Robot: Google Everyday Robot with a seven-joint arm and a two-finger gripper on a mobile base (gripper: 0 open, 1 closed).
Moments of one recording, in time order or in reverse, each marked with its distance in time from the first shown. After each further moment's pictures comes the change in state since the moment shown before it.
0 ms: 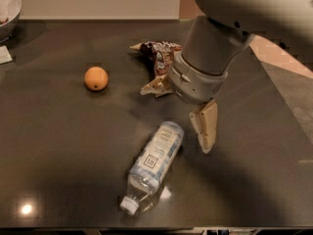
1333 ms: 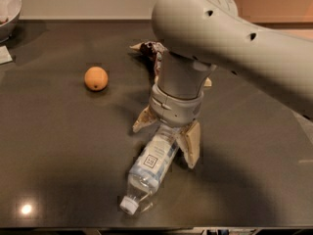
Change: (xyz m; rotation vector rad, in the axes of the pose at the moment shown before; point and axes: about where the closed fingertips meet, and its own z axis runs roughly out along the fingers) arm -0.020 0.014 0.053 -0.167 -0.002 -0.152
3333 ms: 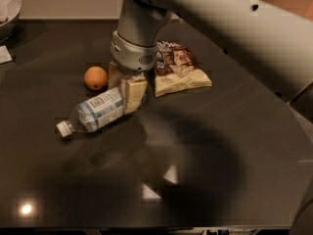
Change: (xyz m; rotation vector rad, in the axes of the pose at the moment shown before) arm 0.018 -0.139 -0.043 0.133 -0.089 0.309
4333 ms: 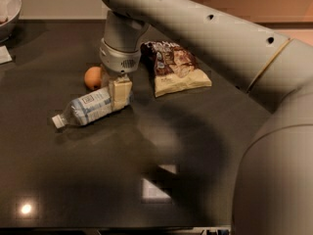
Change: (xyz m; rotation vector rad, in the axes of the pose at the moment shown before) arm 0.008 -0.057 0.041 0.018 0.027 0.071
